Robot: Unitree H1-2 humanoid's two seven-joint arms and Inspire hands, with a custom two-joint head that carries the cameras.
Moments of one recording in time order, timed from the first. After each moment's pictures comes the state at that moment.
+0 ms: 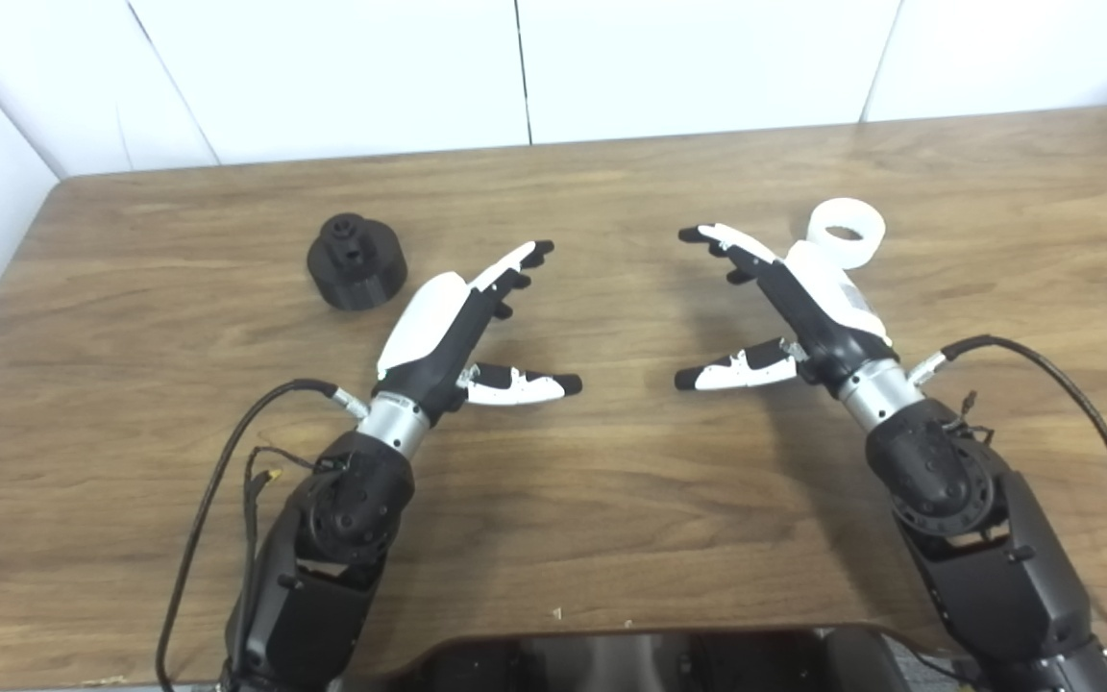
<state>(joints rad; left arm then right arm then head) -0.17 0.19 -0.24 -0.11 0.57 0.06 -0.16 -0.20 -0.26 0.21 -0.15 -0.56 0.07 0.16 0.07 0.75</state>
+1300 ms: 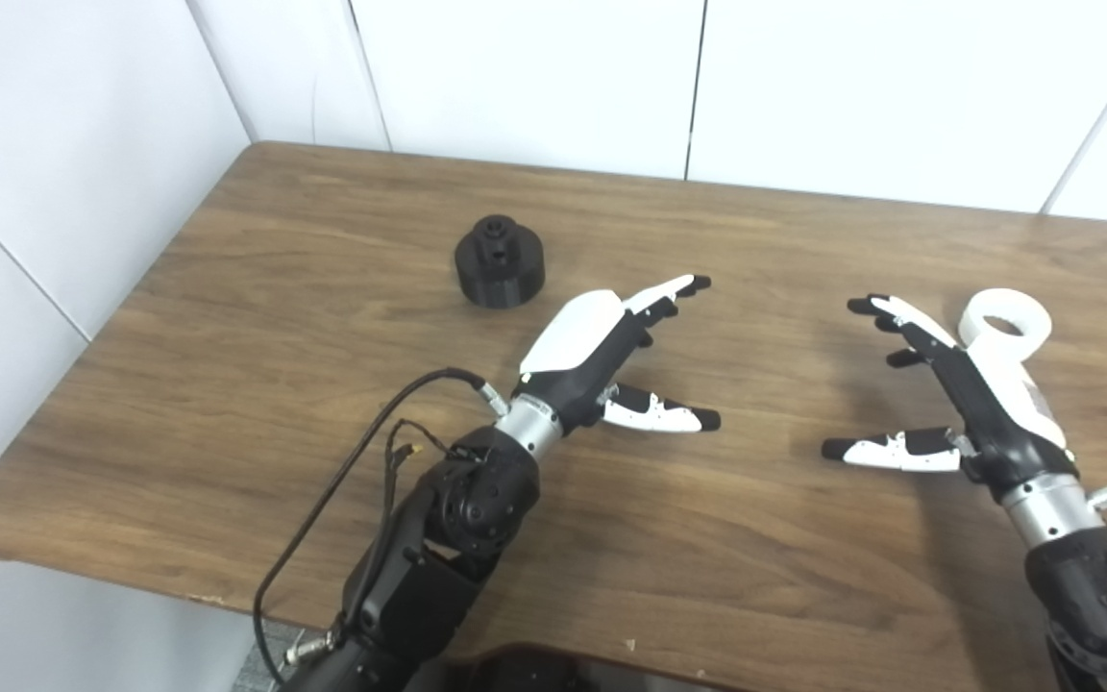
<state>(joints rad) -0.17 0.15 -0.26 -0.11 0.63 0.07 -0.12 -0.20 -0.30 0.18 -0.11 -0.50 -0.02 0.15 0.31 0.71</state>
